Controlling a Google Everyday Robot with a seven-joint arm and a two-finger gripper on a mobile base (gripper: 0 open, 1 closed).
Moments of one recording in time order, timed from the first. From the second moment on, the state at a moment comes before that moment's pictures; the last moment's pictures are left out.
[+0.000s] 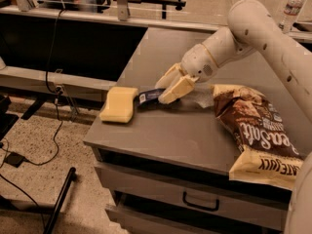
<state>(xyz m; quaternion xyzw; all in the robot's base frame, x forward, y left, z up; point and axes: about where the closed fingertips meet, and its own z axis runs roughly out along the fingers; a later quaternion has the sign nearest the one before) 0.582 -0.031 0.847 -0.67 0.60 0.36 0.27</state>
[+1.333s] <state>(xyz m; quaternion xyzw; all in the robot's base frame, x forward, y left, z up) 0.587 -0.035 0.857 -0.68 0.60 0.34 0.27</state>
